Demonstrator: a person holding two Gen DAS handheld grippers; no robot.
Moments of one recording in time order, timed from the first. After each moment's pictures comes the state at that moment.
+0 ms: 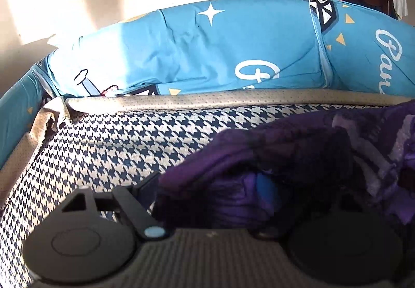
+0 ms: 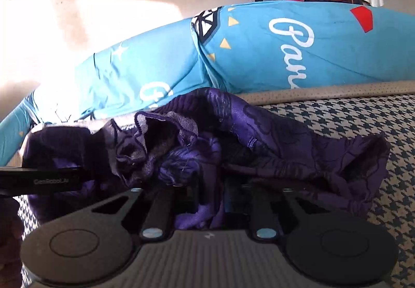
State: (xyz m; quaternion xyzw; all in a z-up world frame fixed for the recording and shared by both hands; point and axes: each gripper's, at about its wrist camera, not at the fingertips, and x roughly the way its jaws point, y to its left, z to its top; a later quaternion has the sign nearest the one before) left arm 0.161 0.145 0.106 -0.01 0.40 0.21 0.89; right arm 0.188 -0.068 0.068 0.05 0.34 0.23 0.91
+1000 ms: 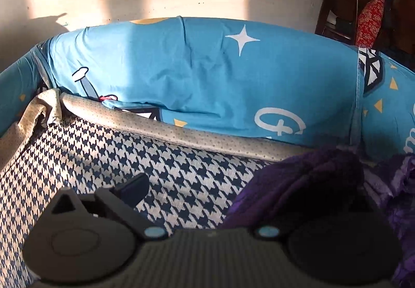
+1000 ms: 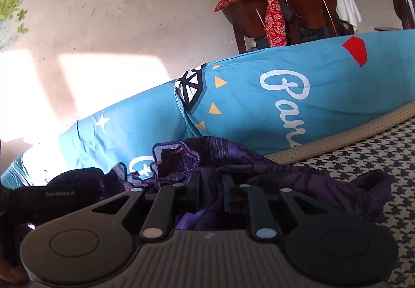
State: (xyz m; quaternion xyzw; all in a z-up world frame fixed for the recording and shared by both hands) left arm 0.228 0.191 0.127 -0.09 0.37 0.25 0.89; right arm 0.237 -0.064 0.086 0.11 0.25 0.19 0.94
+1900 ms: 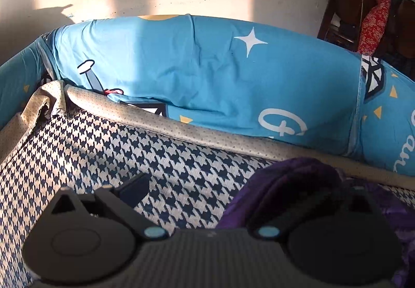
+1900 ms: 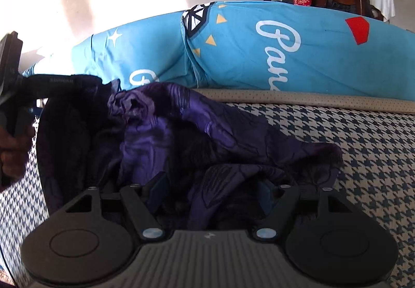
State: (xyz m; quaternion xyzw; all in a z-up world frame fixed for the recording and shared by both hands) left arm 0.219 0.197 0.138 -0.12 0.38 0.24 0.89; right arm 0.196 -0.120 0.084 -0.03 0.37 0.25 0.89
